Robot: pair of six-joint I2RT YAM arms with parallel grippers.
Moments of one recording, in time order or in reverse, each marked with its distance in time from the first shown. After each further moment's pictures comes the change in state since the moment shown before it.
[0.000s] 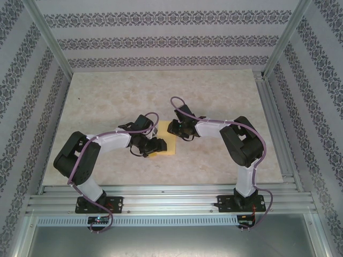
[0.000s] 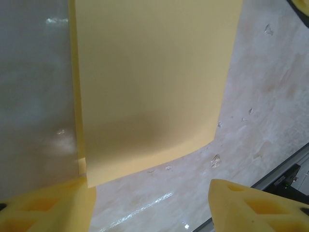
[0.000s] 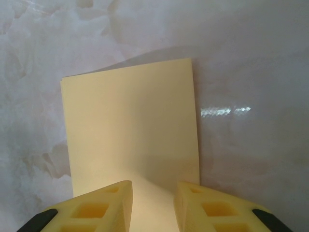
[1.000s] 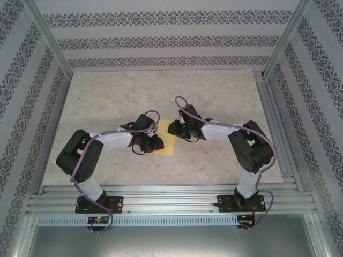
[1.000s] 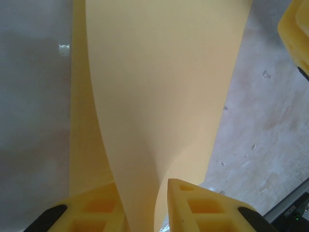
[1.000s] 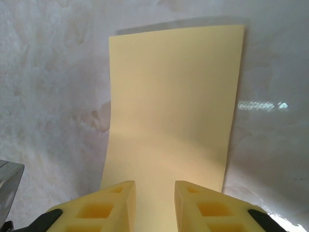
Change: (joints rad) left arm 0.000 0.035 0.005 0.089 -0.086 -0.015; right arm -0.010 -0.122 -0.095 0.052 -0.142 -0.031
